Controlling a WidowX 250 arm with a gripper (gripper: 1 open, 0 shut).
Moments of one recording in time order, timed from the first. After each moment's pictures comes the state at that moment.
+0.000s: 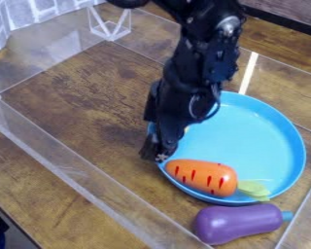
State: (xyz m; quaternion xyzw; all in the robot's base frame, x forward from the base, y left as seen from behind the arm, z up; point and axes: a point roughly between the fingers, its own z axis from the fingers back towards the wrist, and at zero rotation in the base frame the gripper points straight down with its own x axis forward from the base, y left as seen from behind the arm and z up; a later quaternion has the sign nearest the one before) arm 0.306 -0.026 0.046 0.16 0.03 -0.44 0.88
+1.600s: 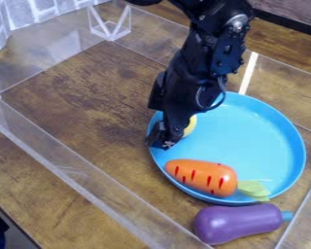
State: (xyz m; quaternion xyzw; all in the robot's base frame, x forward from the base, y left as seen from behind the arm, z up) arm 0.324 -0.014 0.049 0.19 0.05 -0.43 0.88
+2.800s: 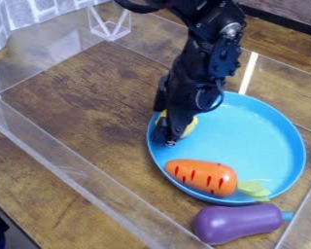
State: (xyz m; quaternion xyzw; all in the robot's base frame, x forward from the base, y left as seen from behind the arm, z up) arm 0.335 -0.010 0.036 0.18 0.03 -0.43 0.88
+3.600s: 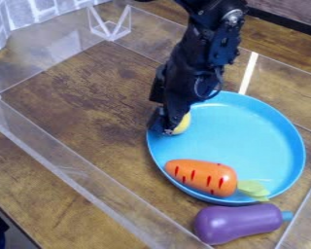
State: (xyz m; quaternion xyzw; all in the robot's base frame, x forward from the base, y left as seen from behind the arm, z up) arm 0.337 0.001 0.047 0.20 0.05 -0.43 0.88
